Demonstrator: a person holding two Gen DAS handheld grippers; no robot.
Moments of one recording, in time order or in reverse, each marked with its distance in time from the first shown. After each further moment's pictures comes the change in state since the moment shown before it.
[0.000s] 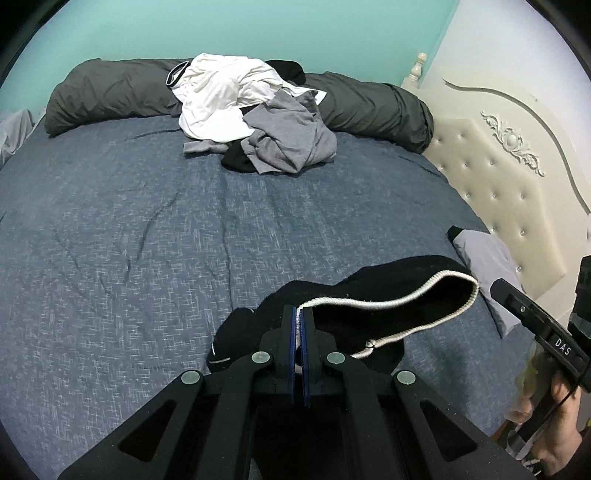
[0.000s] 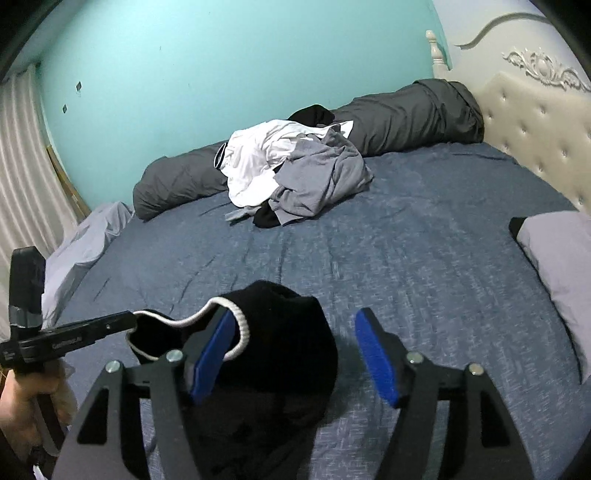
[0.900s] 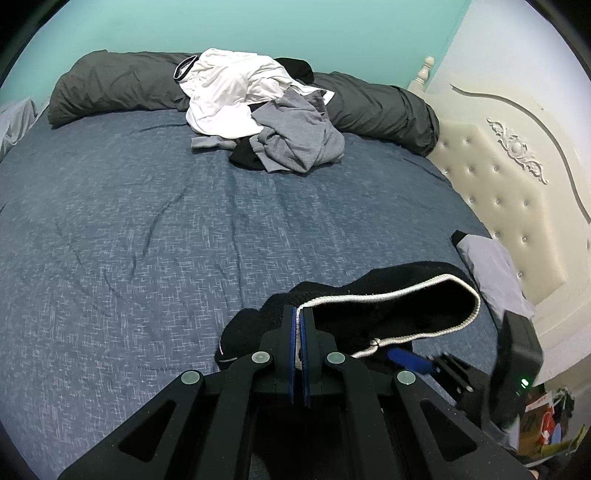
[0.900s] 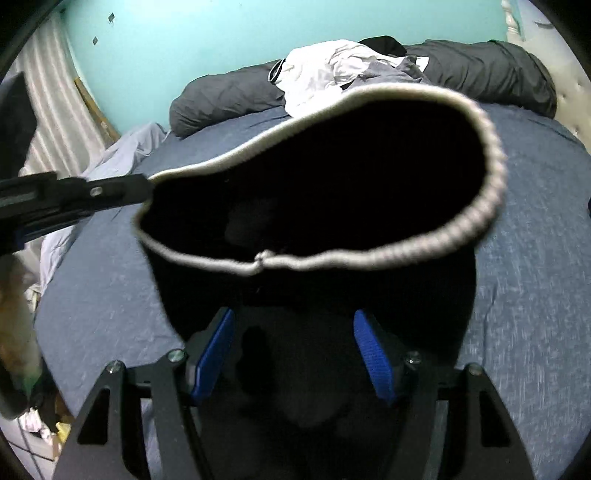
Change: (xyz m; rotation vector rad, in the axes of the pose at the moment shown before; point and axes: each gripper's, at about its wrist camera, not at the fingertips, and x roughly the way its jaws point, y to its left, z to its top) left arm 0.003 0.021 0.004 -0.025 0.009 -0.014; right arm 0.104 0.076 -0.073 -0.113 0.222 0.121
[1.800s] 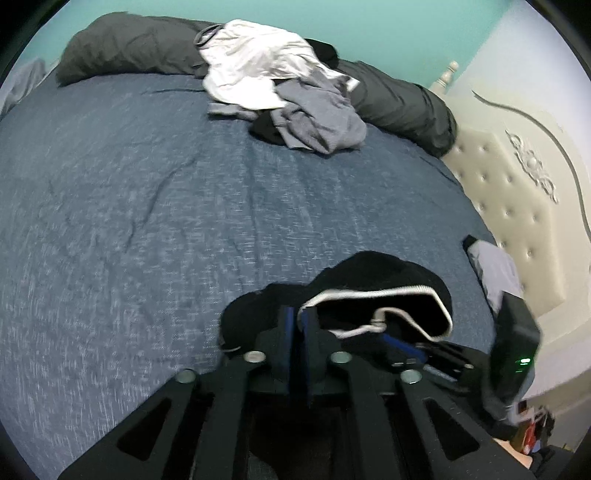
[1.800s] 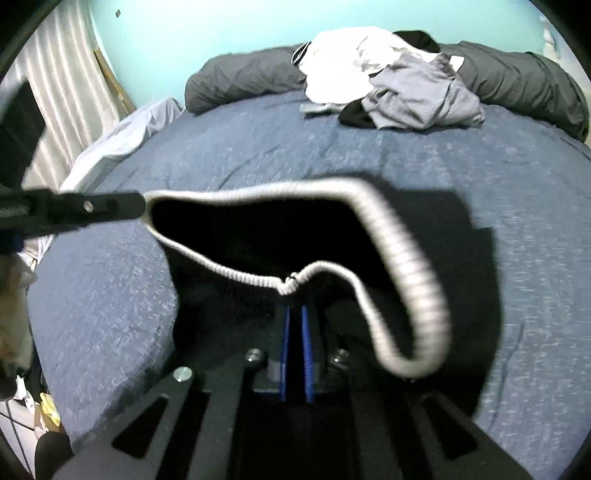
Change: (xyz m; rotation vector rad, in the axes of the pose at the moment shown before) left arm 0.036 0.049 -0.015 -0.128 0.039 -0.024; right arm 0.038 -0.017 0.007 -0.111 0.038 0.049
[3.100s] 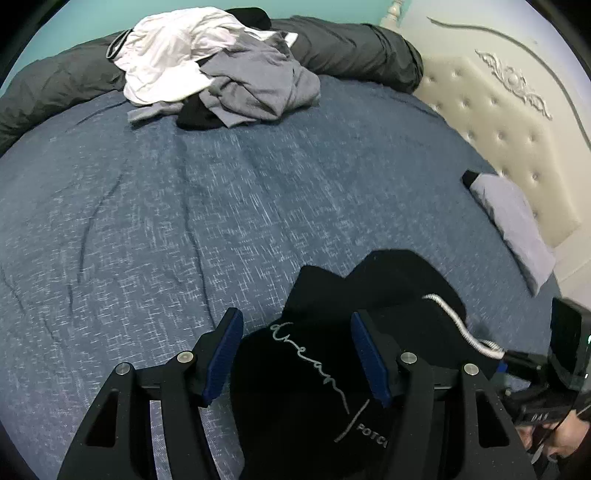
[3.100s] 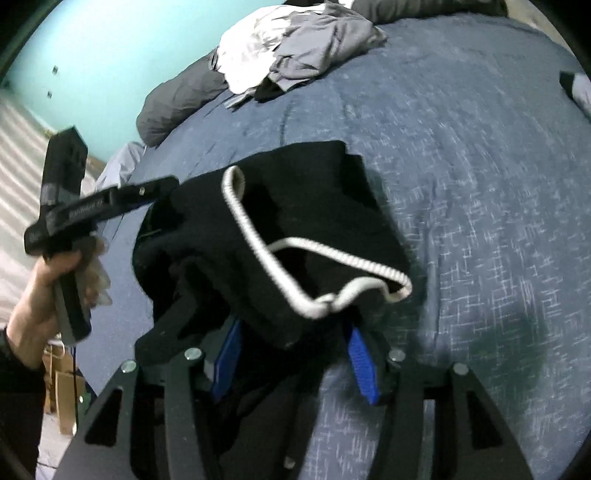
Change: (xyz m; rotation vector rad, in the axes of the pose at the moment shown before) left arm 0.099 -0.056 0.025 0.307 0.152 0.010; right arm -0.050 -0.094 -0.074 0.377 0.090 0.089
